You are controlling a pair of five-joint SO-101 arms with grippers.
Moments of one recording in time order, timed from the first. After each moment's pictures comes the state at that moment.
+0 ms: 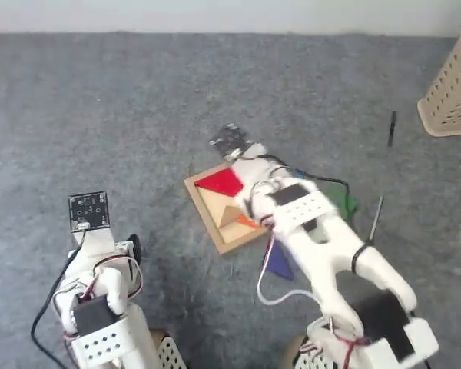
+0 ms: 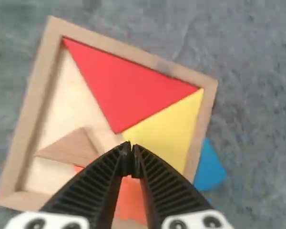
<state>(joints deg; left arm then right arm) -28.7 -103.8 96.8 72.2 -7.3 -33.0 -10.8 44.1 32.1 20.0</state>
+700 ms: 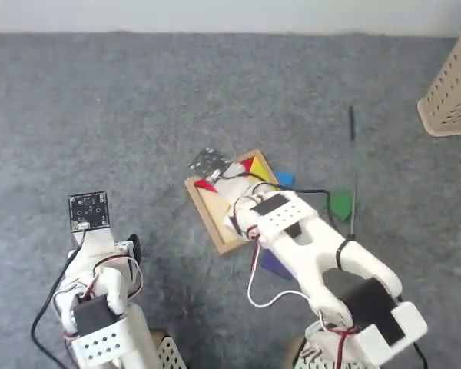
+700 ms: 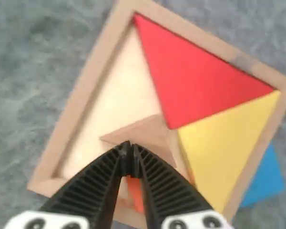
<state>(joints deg) -28.7 -103.8 96.8 72.2 -7.3 -34.9 -4.1 45.8 31.7 19.9</state>
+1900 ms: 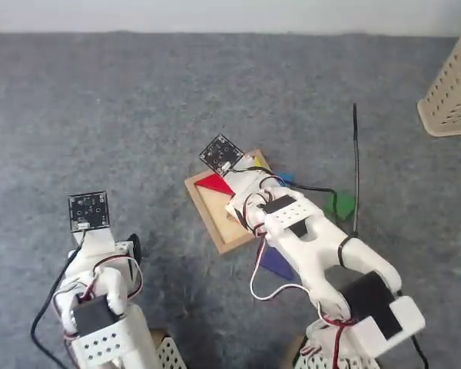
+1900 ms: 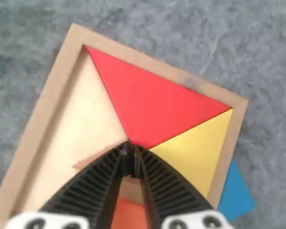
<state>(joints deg) -28.7 -103.8 96.8 72.2 -7.3 -33.1 -1.6 48.1 18.2 19.9</state>
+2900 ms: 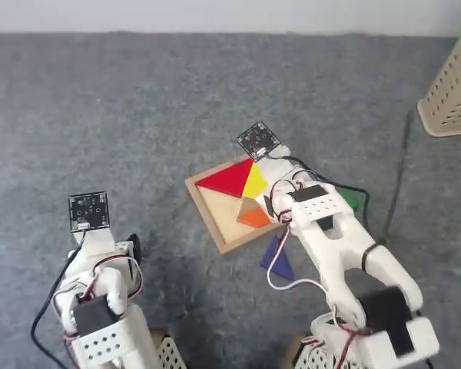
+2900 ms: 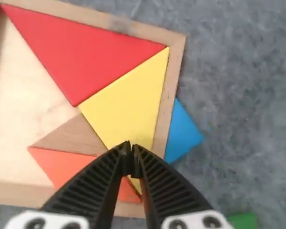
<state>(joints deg) -28.7 -103.8 96.8 72.2 -7.3 -22.9 -11.1 48.2 31.0 20.0</state>
